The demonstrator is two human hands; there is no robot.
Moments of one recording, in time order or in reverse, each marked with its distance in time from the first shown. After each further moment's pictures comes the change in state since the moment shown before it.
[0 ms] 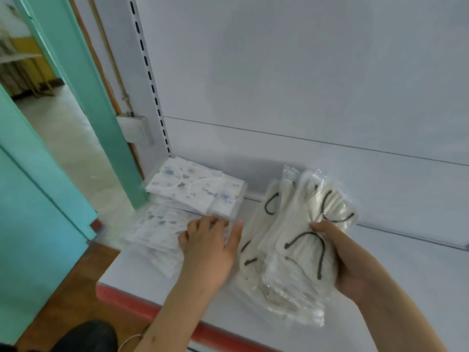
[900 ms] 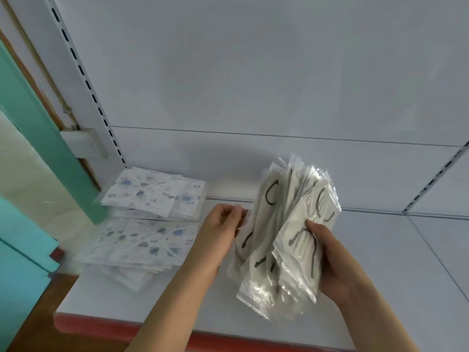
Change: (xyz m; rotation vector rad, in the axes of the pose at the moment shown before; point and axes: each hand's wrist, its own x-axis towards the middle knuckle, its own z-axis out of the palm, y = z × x) left_hand 0.004 0.064 0.001 -1.078 -0.391 -0.062; right_hand -0.020 0.024 -0.047 0.296 -0.118 -0.104
